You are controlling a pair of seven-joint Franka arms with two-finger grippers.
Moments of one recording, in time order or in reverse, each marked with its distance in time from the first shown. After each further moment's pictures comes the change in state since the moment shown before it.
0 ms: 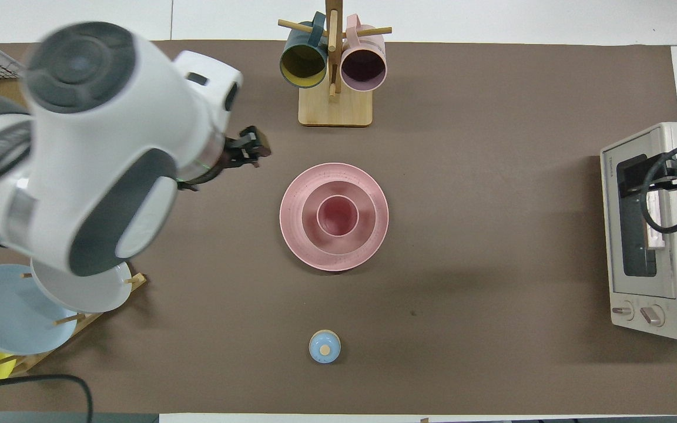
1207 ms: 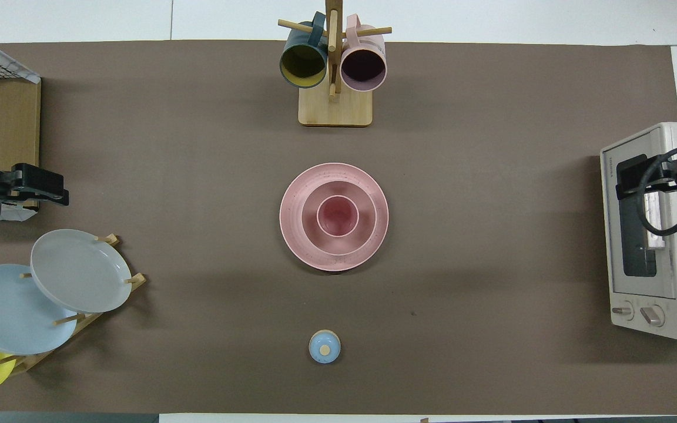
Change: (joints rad) left arm 0.366 -0.202 -0.018 -0.157 -0.027 -0.104 0.568; right arm -0.030 -0.001 0.035 0.000 -0.002 -0.006 0.000
